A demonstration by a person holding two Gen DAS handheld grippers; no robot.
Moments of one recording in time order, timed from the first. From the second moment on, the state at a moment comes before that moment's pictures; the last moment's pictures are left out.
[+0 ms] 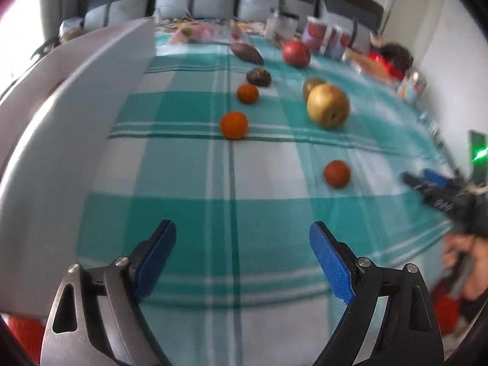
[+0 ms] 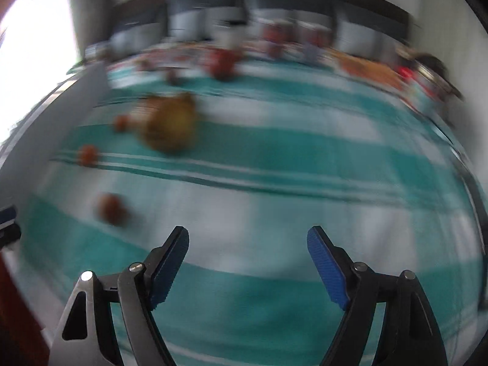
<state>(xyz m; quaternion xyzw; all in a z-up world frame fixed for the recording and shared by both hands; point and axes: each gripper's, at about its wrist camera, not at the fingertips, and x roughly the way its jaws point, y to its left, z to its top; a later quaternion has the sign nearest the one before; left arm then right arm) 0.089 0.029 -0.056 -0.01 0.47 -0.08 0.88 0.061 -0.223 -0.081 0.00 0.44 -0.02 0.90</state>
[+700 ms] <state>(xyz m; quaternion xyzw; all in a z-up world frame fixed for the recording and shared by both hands) 0.140 0.027 -0.096 0.02 0.44 -0.03 0.90 0.086 -0.274 -0.107 0.03 0.44 -0.09 0.89</state>
